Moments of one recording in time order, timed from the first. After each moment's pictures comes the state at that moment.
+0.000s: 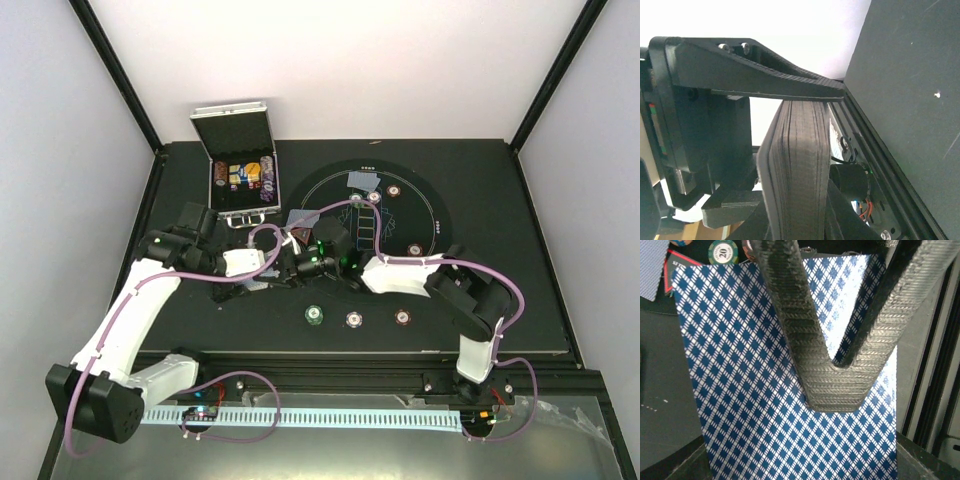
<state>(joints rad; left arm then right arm) -0.23 1.06 1.01 -1.17 0.37 1.01 0.93 1.85 1.04 0.56 -0.82 1.22</state>
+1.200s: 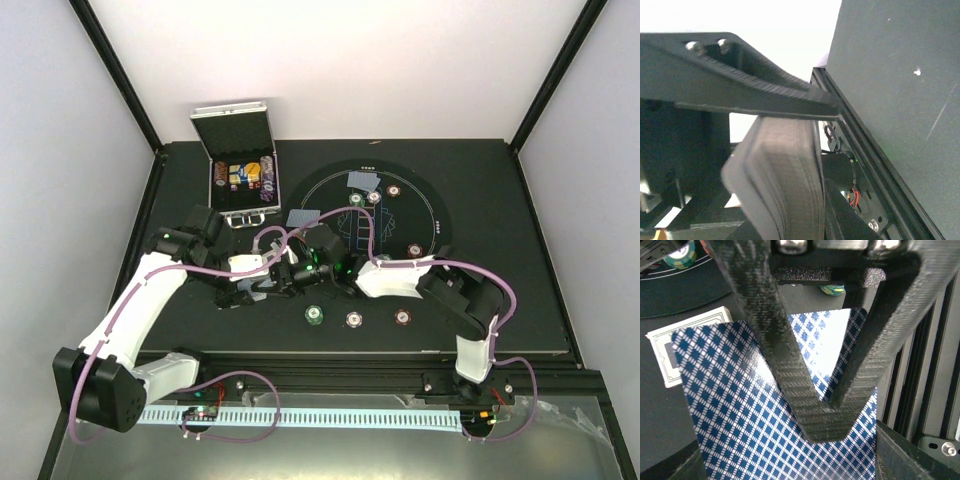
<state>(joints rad) -0.24 1.13 0.98 -1.20 0.44 1.05 0.96 1.88 1.03 0.53 -0.81 1.22</state>
